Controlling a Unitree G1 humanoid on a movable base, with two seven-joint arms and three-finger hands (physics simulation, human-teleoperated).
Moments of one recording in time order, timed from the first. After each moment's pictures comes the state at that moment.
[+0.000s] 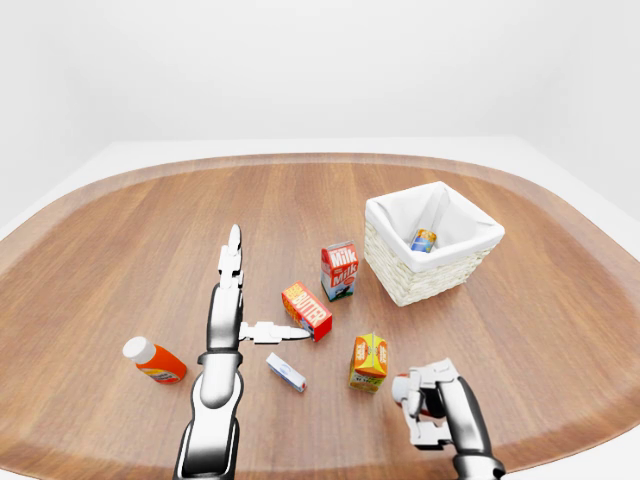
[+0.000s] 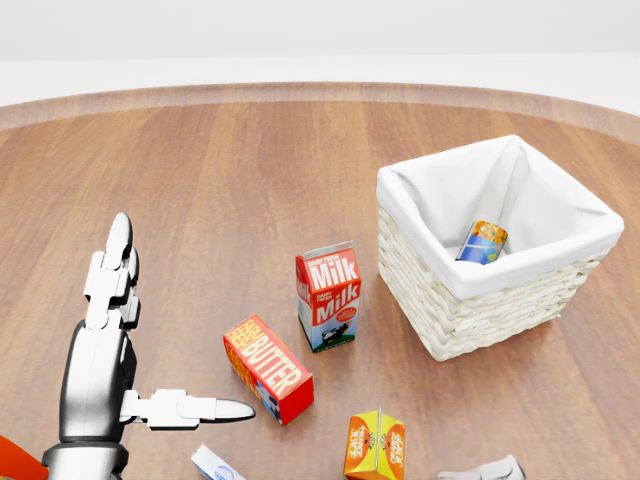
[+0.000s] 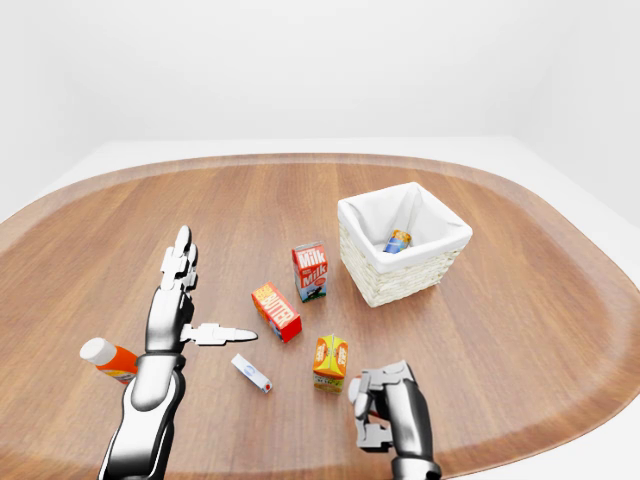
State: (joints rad) left arm 0.08 0.01 -0.02 -0.24 0.23 -0.09 0.03; right arm 0.60 -0.10 0.15 -0.25 -0.51 -0.09 -0.23
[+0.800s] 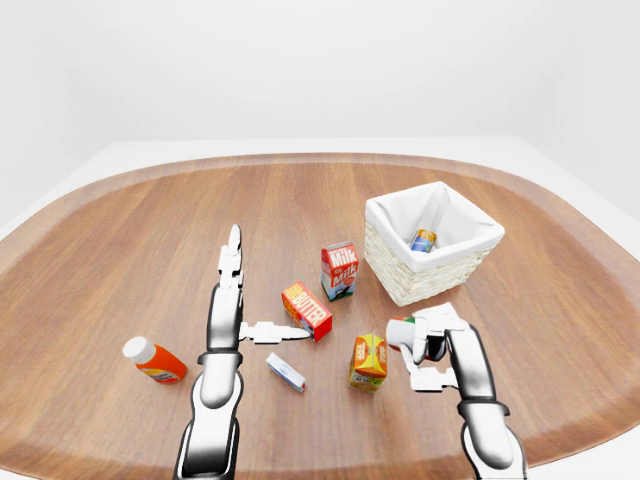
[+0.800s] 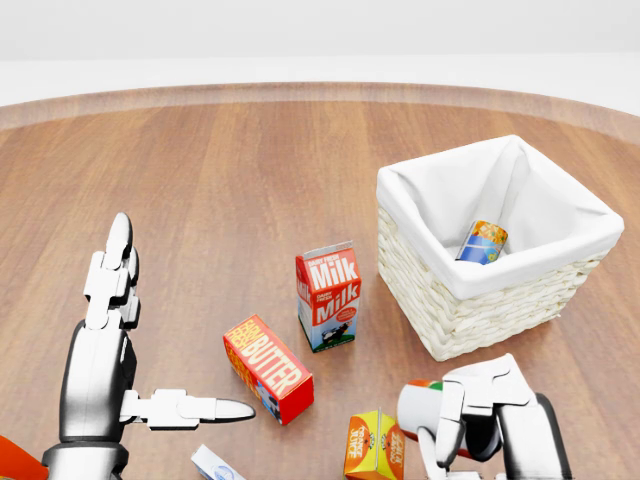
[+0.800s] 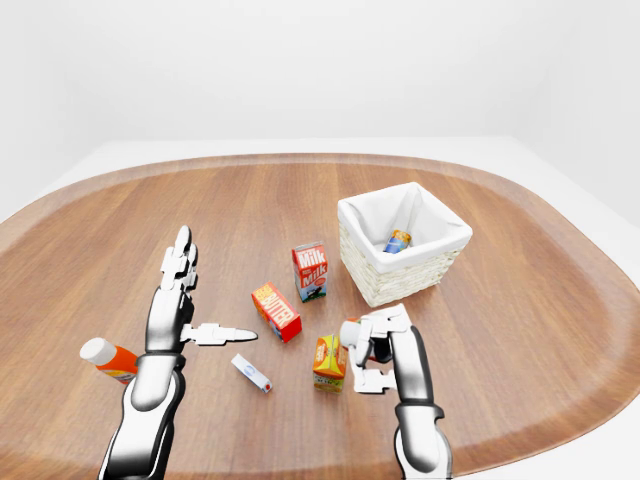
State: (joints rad) left arm 0.08 0.01 -0.02 -0.24 0.23 -0.09 0.03; right arm 0.41 -0.02 0.04 -0.41 -0.38 -0.09 -0.04
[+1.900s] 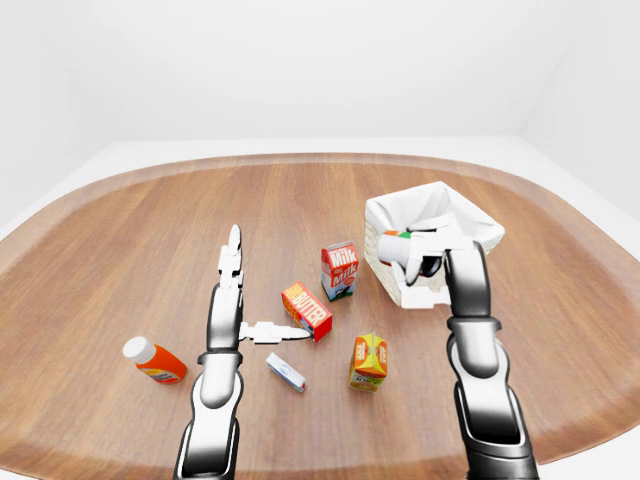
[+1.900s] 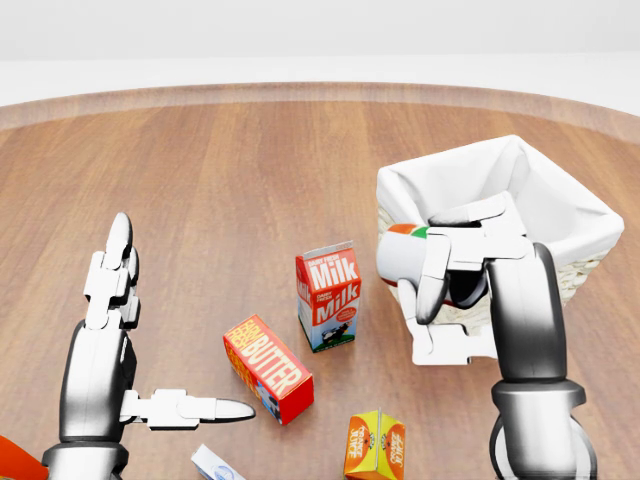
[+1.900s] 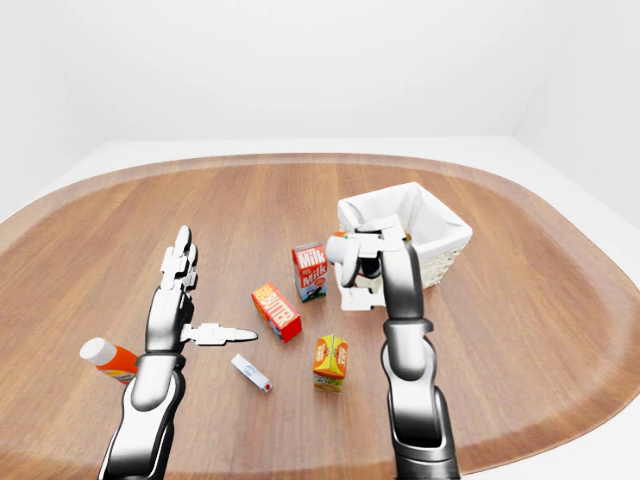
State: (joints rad) left arm 0.08 0.01 -0.02 -0.24 0.23 -0.09 0.03; right arm -0.05 -0.02 -0.01 -0.39 -0.43 -0.09 -0.04
